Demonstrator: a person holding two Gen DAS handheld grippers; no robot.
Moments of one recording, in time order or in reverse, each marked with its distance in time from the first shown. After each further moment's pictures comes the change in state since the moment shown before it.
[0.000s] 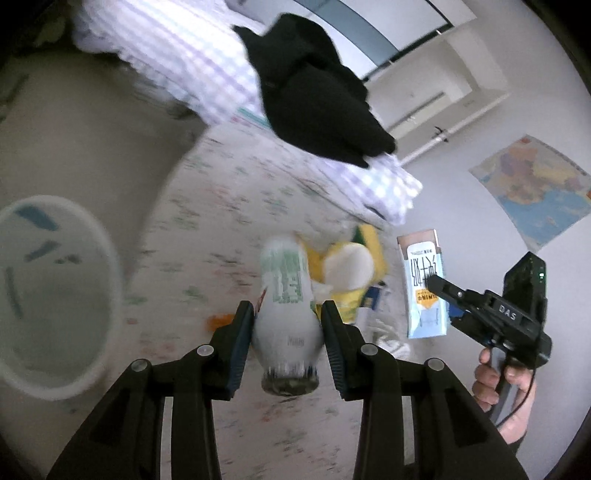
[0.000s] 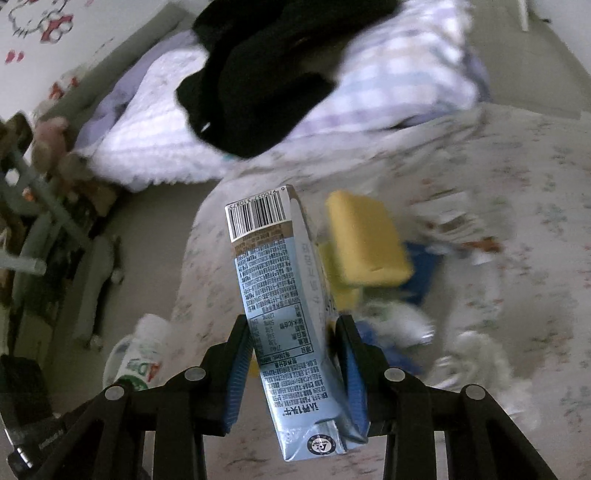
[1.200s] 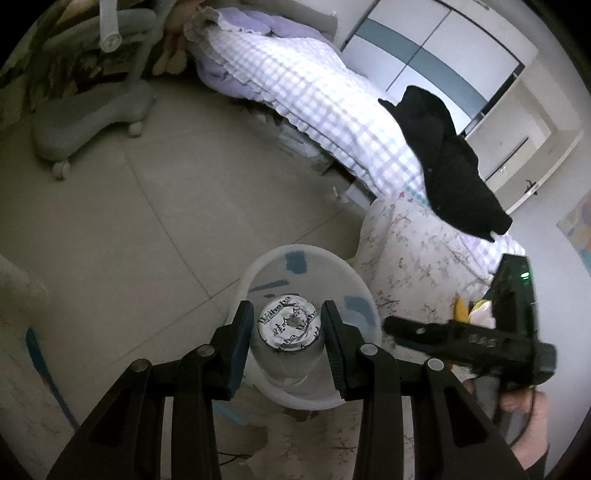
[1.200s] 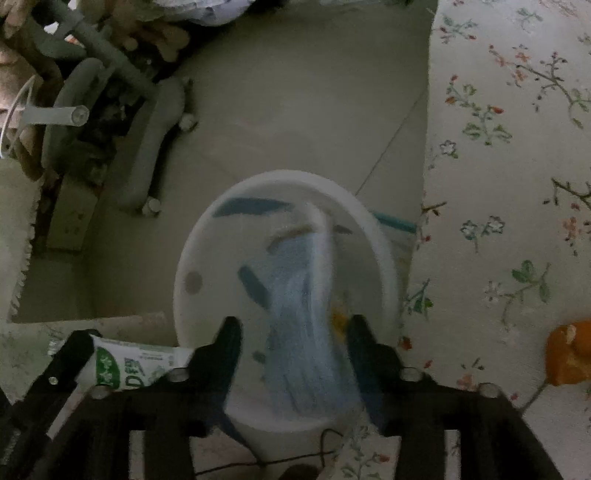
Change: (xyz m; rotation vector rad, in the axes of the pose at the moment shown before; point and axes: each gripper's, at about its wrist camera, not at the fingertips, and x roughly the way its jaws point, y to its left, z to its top) left arm -0.127 0.158 -0.005 -0.100 -0.196 0.390; right arm 0.202 0.196 -0.085 -0.108 0.393 0.189
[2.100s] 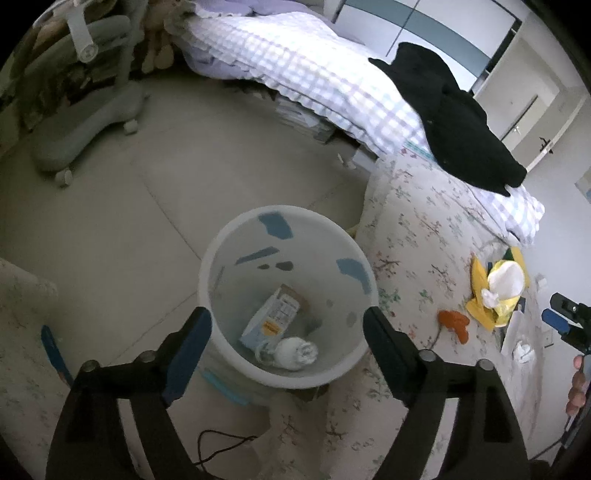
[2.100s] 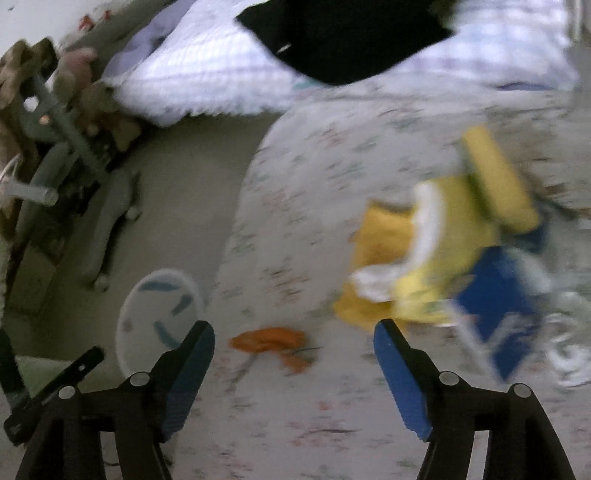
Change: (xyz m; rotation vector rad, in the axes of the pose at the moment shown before) left arm 0.020 -0.058 -0.023 0.096 0.092 0.105; right arm -0.200 -0.101 -0.039 0.037 -0.299 -0.221
